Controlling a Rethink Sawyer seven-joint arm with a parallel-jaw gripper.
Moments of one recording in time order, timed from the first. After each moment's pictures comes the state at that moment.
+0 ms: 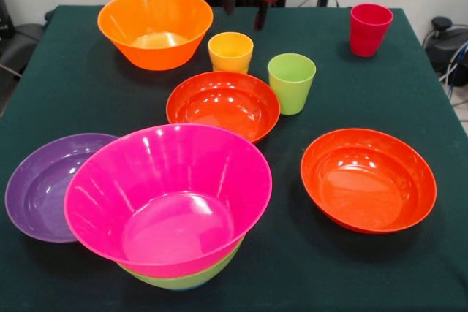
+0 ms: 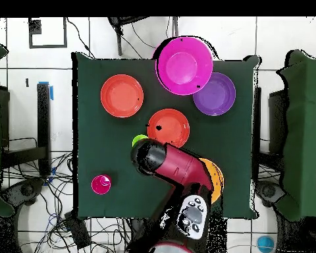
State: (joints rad) arm 0.00 -0.60 -0.34 1.79 0.27 0.58 1.91
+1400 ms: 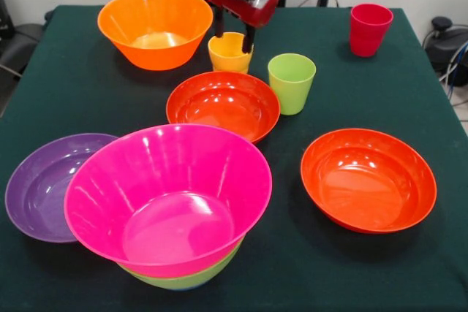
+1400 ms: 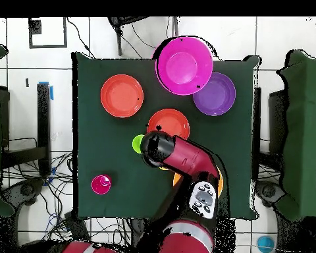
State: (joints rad) arm -0.06 -0.50 -0.29 1.73 0.27 0.55 1.91
